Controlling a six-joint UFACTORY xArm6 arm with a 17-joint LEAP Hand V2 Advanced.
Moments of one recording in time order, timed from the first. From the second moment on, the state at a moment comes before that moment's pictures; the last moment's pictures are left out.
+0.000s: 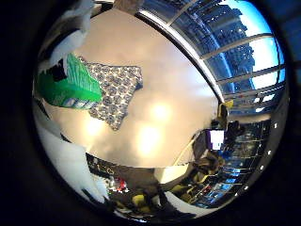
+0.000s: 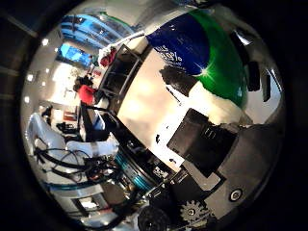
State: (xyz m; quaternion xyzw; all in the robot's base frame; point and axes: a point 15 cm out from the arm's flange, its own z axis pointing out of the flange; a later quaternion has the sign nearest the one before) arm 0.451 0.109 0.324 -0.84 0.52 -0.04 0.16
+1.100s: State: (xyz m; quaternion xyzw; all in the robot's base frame) arm 0.478 0.284 0.253 -0.78 0.51 0.08 0.34
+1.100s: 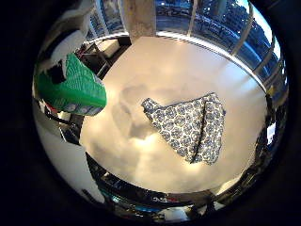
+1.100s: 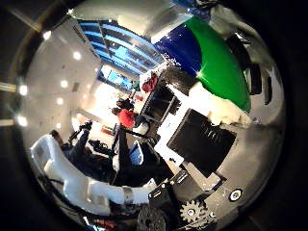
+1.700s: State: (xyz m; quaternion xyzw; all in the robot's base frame) arm 0.532 0.305 0.217 -0.79 0.51 0.09 0.33
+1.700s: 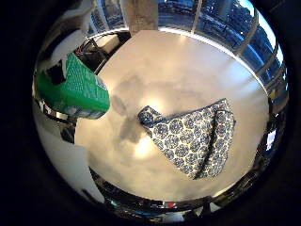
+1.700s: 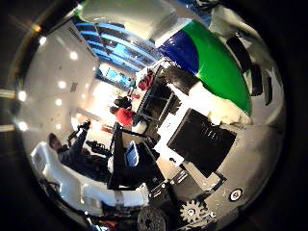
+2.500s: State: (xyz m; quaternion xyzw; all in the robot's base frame) arm 0.488 0.318 0.193 -0.82 0.46 0.19 0.28
